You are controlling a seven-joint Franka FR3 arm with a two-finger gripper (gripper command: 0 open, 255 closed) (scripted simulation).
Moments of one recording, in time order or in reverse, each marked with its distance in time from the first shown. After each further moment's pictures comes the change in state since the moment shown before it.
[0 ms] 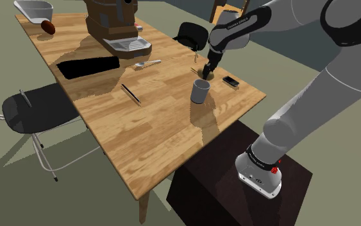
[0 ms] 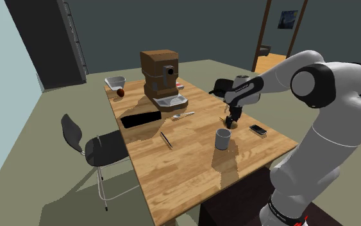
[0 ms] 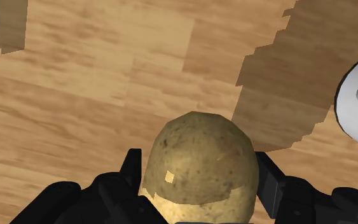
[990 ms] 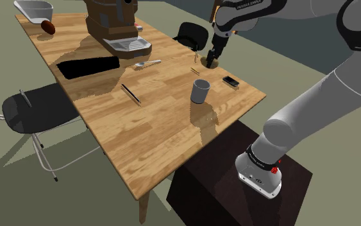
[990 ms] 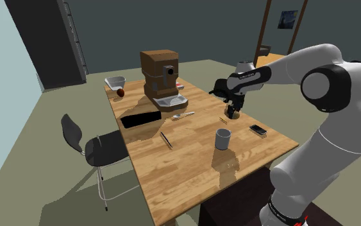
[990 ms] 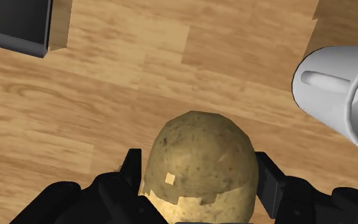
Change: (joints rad) arm 0.001 -0.097 0.005 0.109 -0.008 -0.206 0.008
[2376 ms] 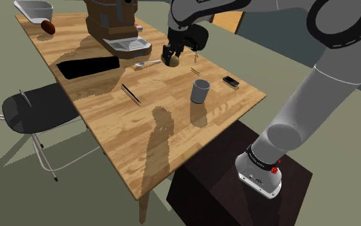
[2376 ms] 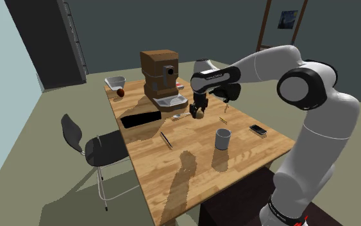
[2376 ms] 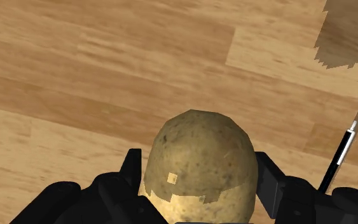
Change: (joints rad) arm 0.190 0.227 0.224 0.302 -0.005 -0.084 0.413
